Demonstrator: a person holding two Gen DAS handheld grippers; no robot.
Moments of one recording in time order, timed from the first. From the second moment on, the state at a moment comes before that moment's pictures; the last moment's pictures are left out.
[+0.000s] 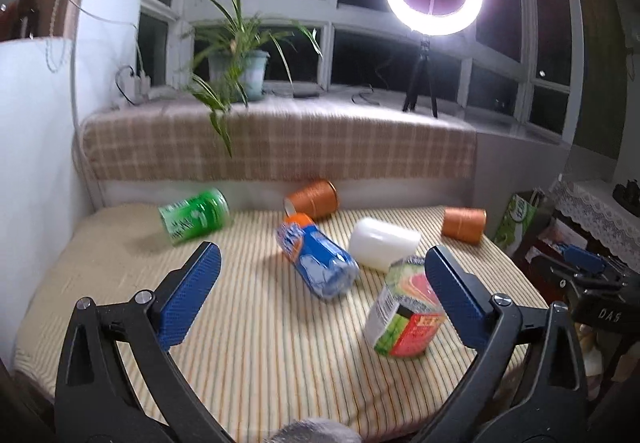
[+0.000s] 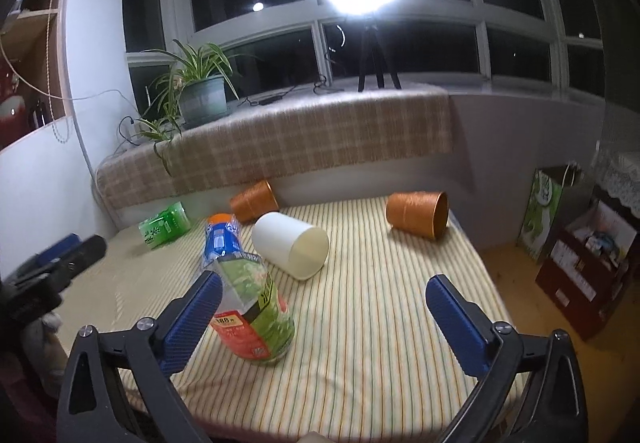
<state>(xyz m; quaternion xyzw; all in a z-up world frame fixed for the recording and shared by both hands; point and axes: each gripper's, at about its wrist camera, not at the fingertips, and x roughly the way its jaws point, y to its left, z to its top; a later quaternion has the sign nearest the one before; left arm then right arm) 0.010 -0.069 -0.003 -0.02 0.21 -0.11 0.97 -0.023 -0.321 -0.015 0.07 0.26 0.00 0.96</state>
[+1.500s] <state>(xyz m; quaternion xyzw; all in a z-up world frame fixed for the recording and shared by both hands) 0.012 -0.060 0.000 -0.02 0.21 -0.09 0.97 -0.011 -0.328 -0.028 0.10 0.28 0.00 0.95</state>
